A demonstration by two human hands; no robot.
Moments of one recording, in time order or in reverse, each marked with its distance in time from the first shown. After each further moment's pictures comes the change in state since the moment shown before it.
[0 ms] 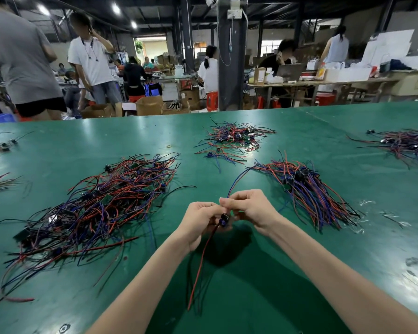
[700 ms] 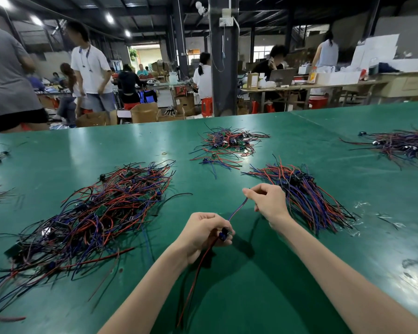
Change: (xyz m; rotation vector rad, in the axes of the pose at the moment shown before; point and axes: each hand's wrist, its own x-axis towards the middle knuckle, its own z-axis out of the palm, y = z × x) left_hand -0.006 0.000 0.006 0.038 -0.111 -0.054; right_hand 0.032 0.015 -0.046 -0.288 0.497 -0.180
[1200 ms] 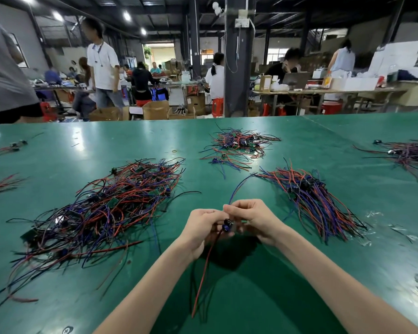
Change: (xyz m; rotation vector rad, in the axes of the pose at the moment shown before) left_hand -0.001 0.002 -0.005 -0.090 0.121 0.038; right_hand -0.044 -0.027 0.021 0.374 -0.633 0.212
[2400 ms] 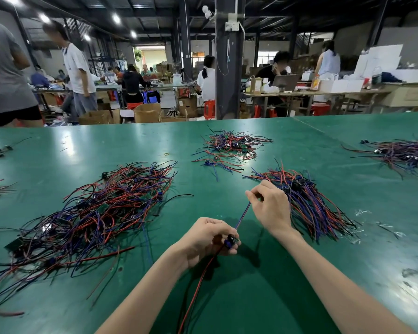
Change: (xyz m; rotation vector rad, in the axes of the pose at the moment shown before) left_hand -0.008 0.001 0.007 0.116 -0.246 -0.107; right_hand 0.020 0.011 -0.050 -1.017 0.738 -0.655
